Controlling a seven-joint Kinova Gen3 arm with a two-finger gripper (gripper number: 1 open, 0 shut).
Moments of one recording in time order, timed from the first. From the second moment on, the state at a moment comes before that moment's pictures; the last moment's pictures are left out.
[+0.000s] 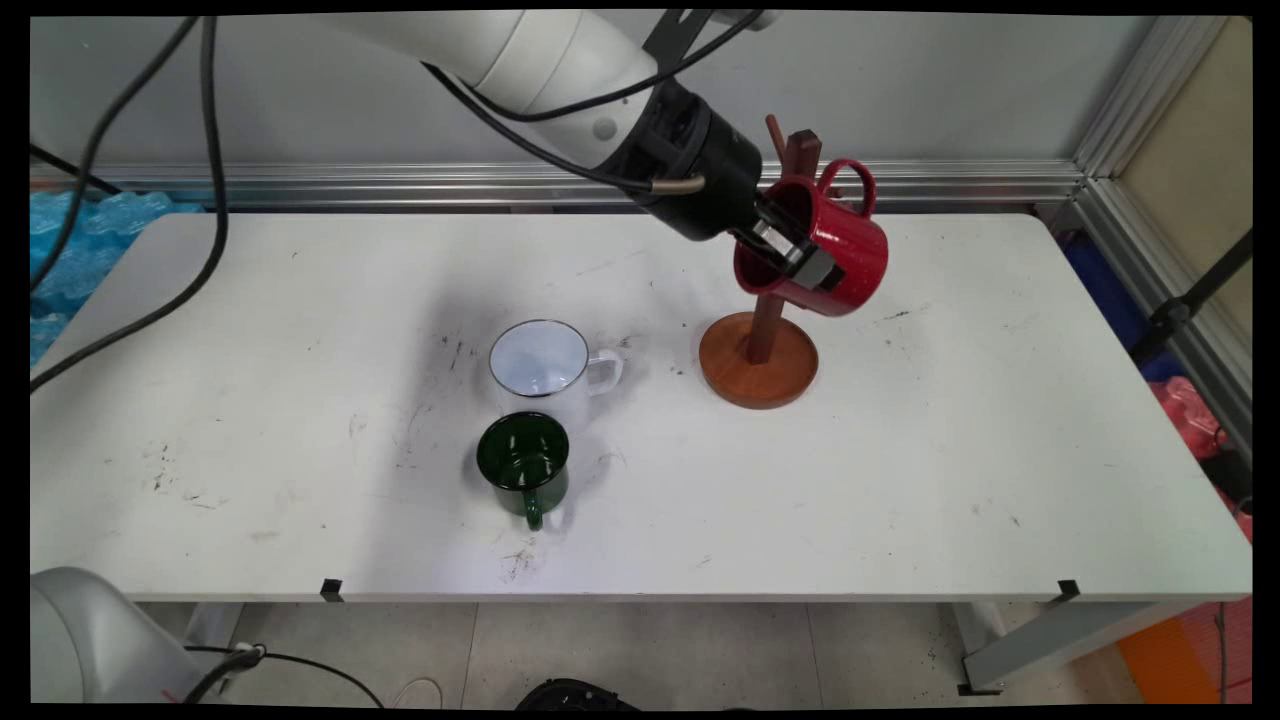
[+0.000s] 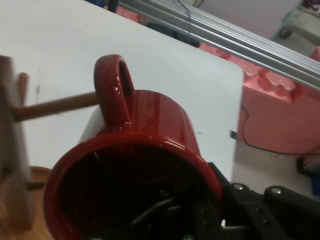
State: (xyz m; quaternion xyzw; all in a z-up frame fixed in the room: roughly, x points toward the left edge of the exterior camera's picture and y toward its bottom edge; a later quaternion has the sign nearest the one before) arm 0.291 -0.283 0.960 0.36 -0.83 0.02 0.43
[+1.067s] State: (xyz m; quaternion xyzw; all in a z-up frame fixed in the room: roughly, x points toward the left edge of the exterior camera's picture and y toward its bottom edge) arm 0.319 -0.219 0.991 0.32 -0.87 0.03 0.37
